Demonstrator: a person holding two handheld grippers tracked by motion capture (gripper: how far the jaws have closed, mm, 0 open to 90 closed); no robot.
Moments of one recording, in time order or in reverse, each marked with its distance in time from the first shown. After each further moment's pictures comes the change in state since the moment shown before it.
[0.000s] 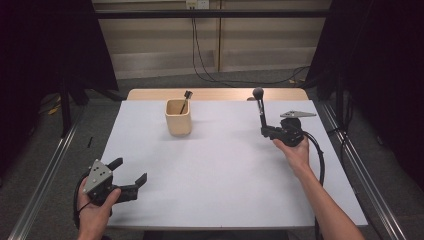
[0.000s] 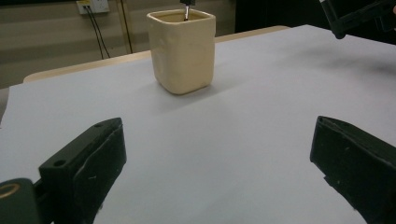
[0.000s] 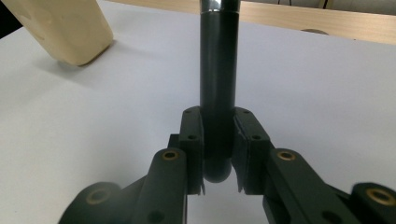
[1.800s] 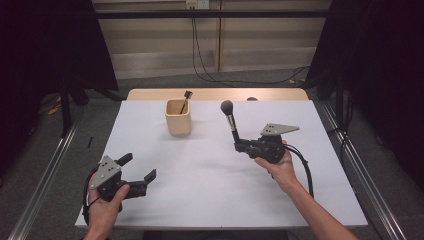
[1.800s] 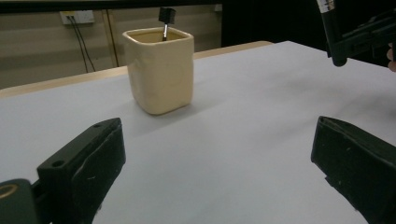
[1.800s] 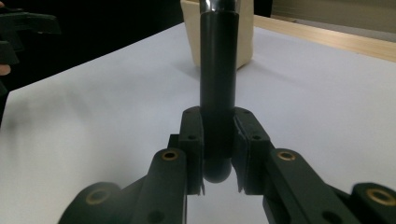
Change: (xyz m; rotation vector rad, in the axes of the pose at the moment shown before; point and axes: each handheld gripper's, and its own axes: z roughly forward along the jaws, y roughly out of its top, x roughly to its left) left arm -0.018 0.014 0.020 -0.040 -0.066 0.001; right arm 0.085 -0.008 -0.007 -0.095 0.342 -0.172
